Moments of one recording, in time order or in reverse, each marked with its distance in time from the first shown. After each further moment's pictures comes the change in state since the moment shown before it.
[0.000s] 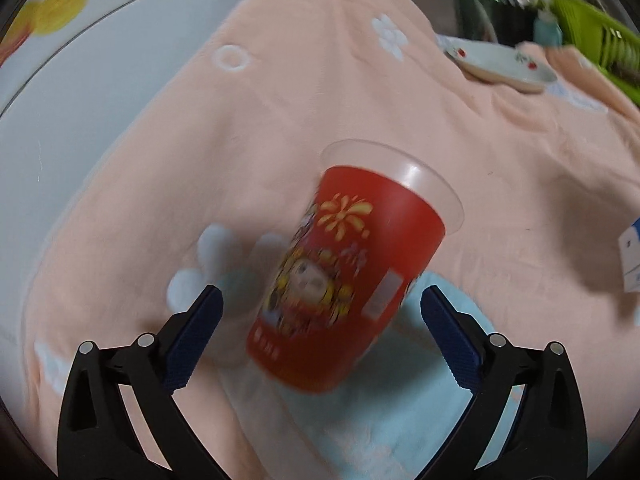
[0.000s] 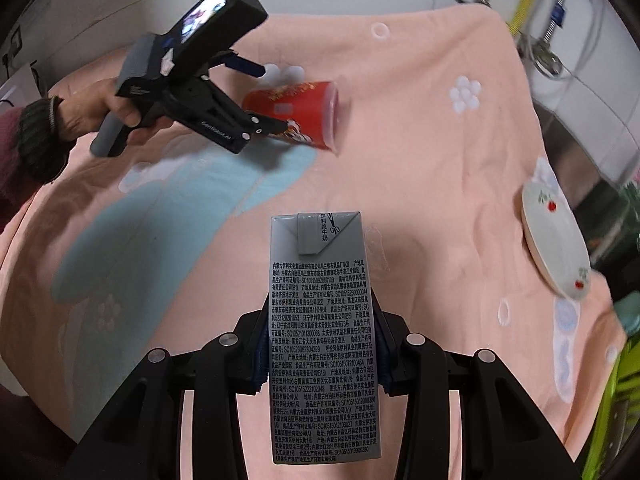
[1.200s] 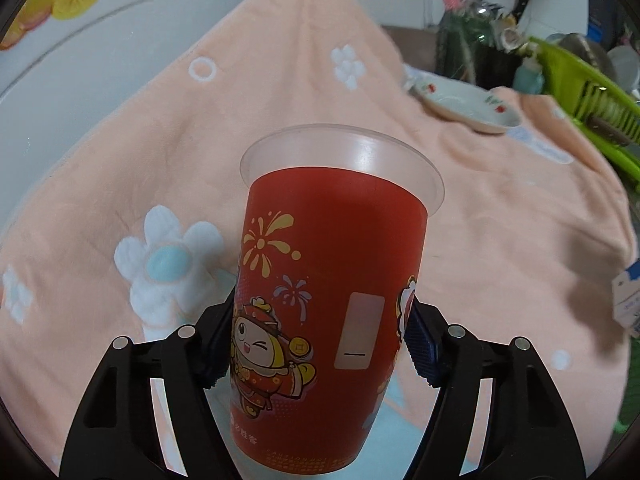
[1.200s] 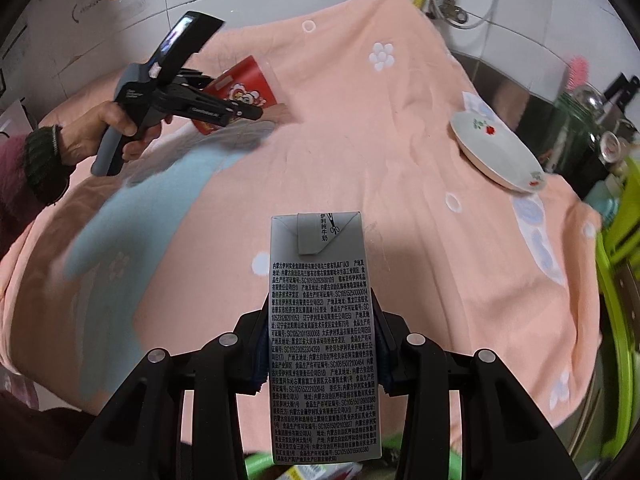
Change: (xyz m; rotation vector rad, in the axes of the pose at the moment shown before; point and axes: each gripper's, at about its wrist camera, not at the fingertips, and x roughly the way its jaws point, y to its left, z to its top) left arm -0.050 -0.038 -0.016 -0.192 -0.059 -0.146; right arm -0.063 -0.009 -0.094 0.198 -0.052 -0.049
